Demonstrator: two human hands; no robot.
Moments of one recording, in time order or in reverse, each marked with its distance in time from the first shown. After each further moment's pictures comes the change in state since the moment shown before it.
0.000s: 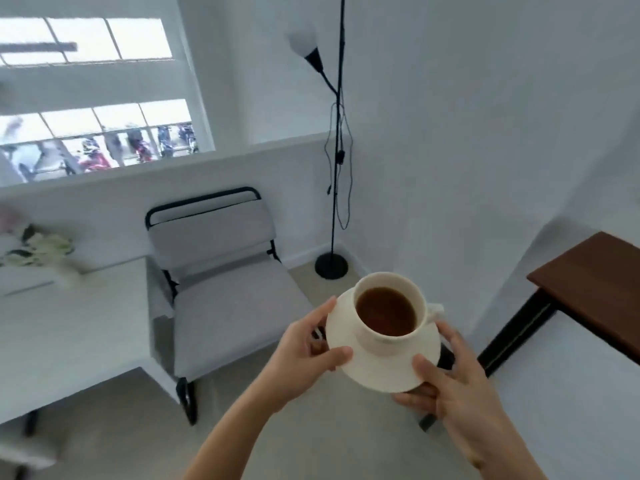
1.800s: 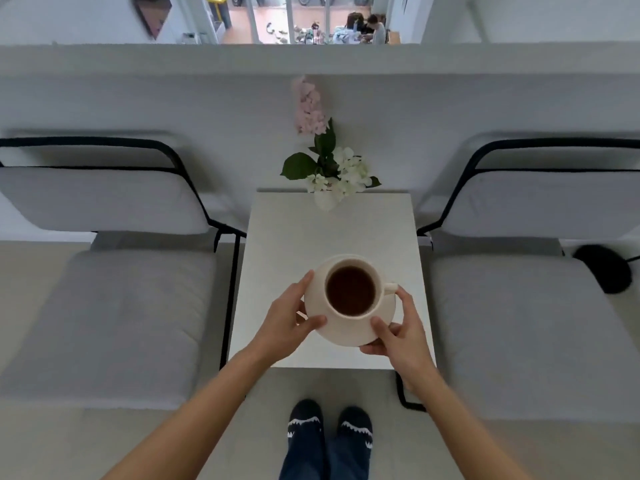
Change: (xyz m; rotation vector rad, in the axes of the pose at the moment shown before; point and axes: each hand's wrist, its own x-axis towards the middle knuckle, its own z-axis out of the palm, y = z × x) left_hand -0.085 -0.352 -0.876 0.245 0.495 -0.369; right_hand 0.288 0.367 0.885 -0.491 -0.446 0.242
